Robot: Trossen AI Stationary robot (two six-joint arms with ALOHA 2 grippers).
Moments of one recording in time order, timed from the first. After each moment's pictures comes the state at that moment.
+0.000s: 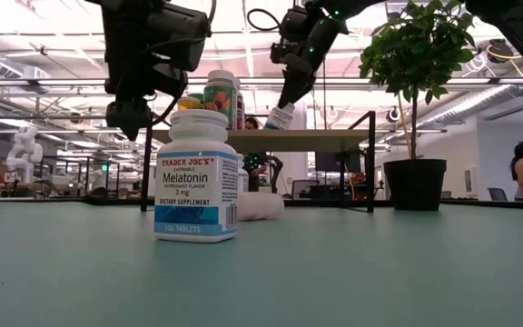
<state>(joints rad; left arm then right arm) 0.04 1.65 1.19 -1.36 -0.79 -0.45 -0.63 1.98 2.06 -1.04 -0.13 -0.42</state>
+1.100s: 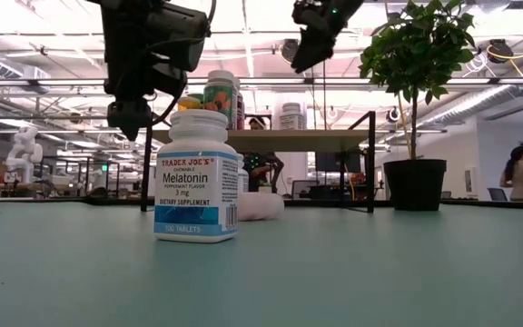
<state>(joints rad) 0.03 1.65 1.19 -1.37 -0.78 -0.49 -0.62 1.75 1.96 -1.00 -0.13 -0.32</state>
